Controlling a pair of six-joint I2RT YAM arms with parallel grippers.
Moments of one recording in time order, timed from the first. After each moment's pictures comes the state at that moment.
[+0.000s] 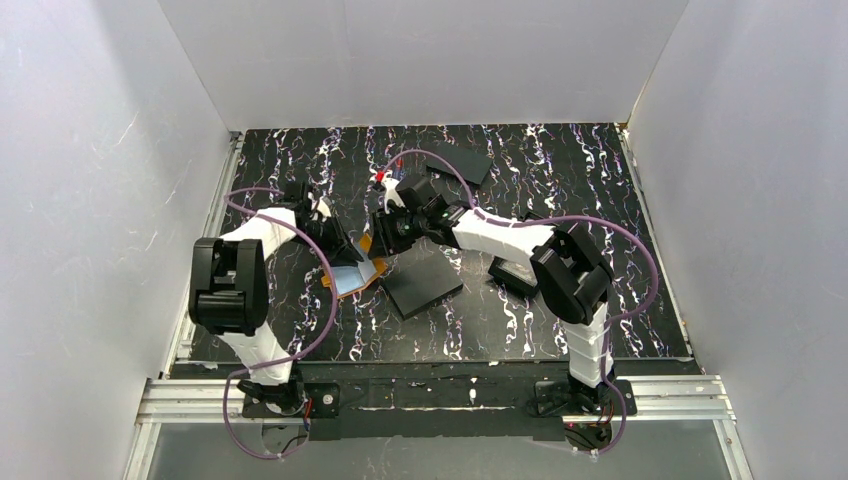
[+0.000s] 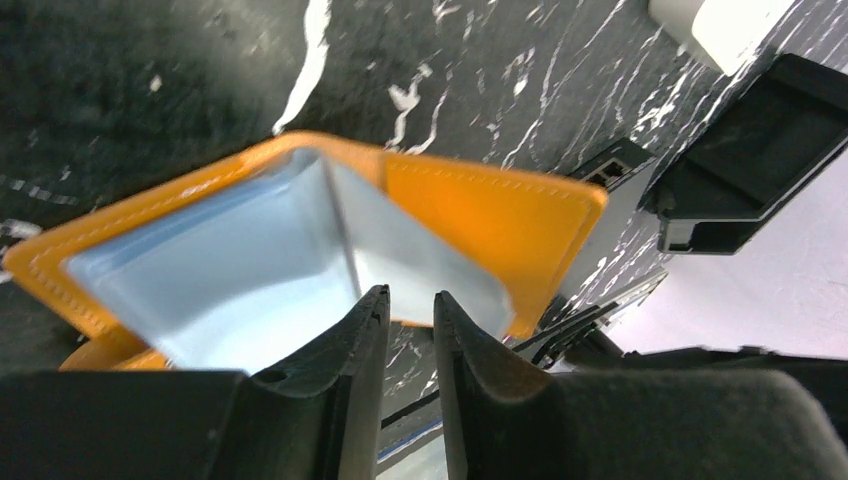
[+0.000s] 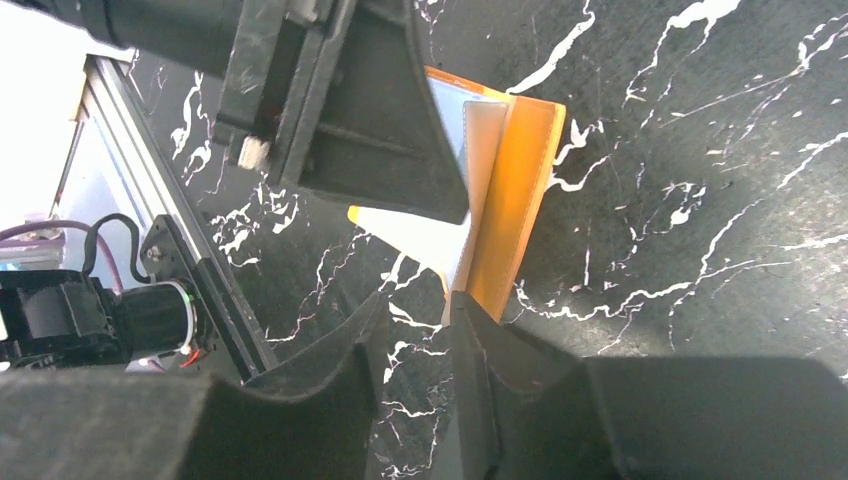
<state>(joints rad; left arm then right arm) -0.05 1.70 1.02 -0.61 0.55 -0.50 0.87 1.99 1.49 -0.16 -0.43 0.42</state>
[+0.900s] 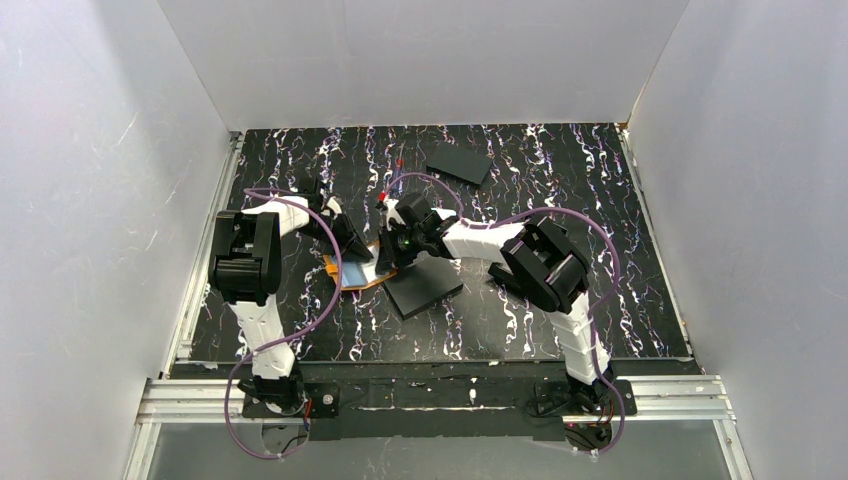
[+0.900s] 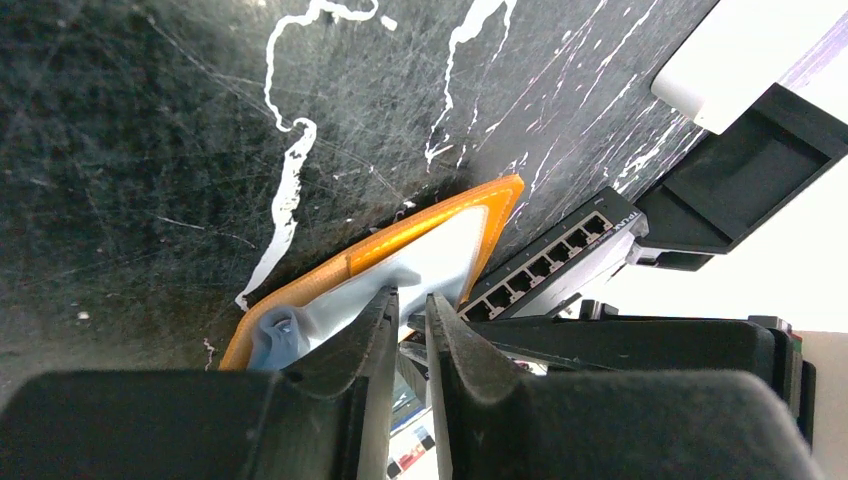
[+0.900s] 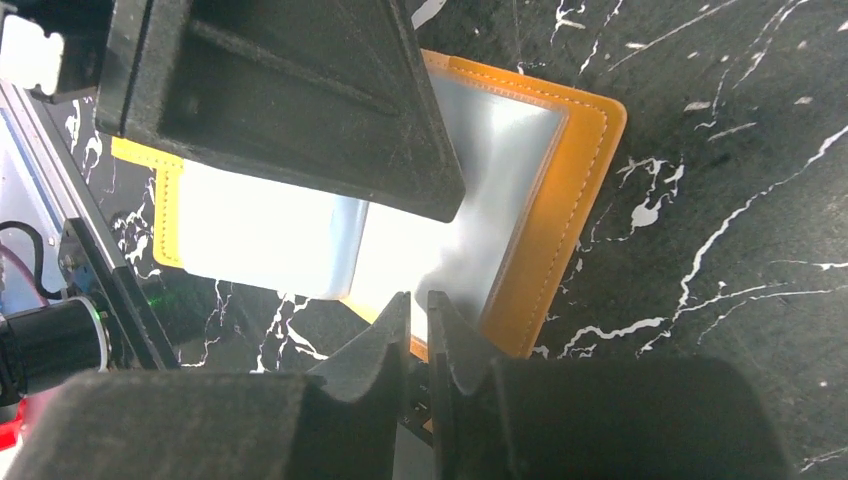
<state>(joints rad) -0.08 1.96 1.18 -0.60 0.64 -0.56 0.85 2.15 1.43 -0.04 -0.44 0.44</state>
